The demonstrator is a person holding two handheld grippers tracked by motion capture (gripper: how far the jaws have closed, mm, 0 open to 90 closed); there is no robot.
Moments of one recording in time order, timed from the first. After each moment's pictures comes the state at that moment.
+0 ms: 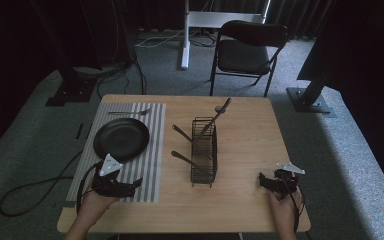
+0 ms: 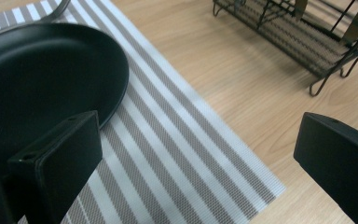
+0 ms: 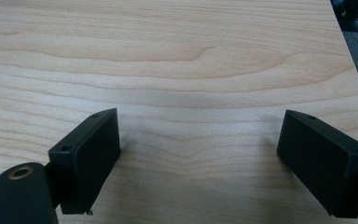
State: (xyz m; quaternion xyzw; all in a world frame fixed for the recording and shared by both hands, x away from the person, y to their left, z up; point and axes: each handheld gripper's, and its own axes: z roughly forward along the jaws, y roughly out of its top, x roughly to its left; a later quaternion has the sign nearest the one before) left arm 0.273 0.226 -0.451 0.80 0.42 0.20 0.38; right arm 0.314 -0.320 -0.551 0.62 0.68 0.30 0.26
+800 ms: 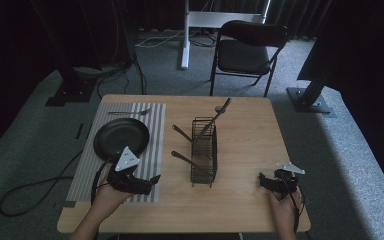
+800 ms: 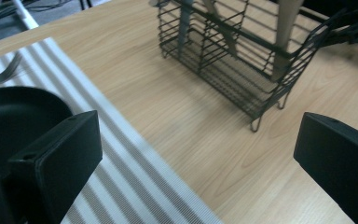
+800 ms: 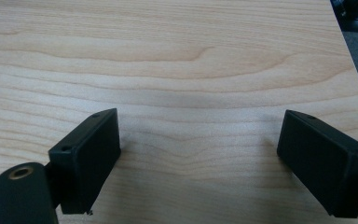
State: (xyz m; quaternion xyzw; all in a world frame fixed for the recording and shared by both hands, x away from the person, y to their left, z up) left arm 0.275 0.177 -0.414 0.82 0.35 0.18 0.42; right arm 0.314 -0.321 -0.551 0.62 0.68 0.30 0.26
